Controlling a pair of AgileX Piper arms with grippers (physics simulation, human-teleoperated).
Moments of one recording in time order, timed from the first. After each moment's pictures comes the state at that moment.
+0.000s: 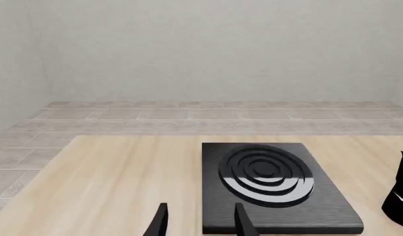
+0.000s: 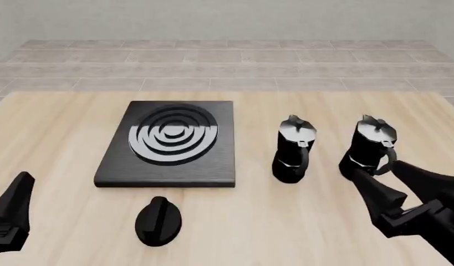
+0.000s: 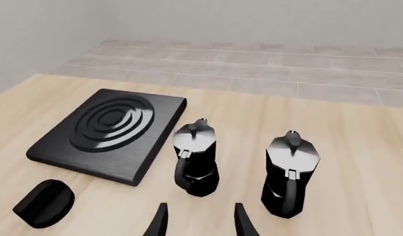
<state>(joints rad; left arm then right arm) 0.00 0.00 0.00 0.00 0.00 0.33 0.48 -0.09 -0.15 0.09</state>
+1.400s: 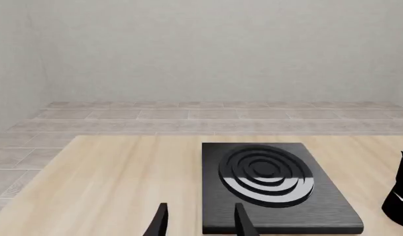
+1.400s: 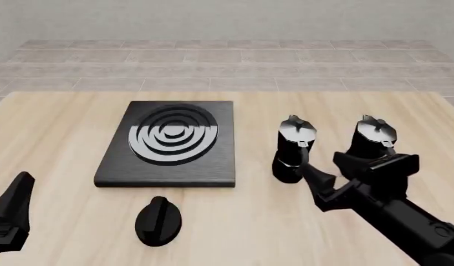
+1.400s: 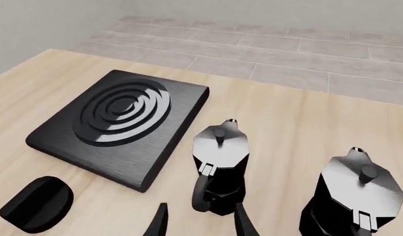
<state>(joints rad) 0.00 0.00 0.00 0.00 0.00 0.44 1.26 -0.13 -0.82 0.09</state>
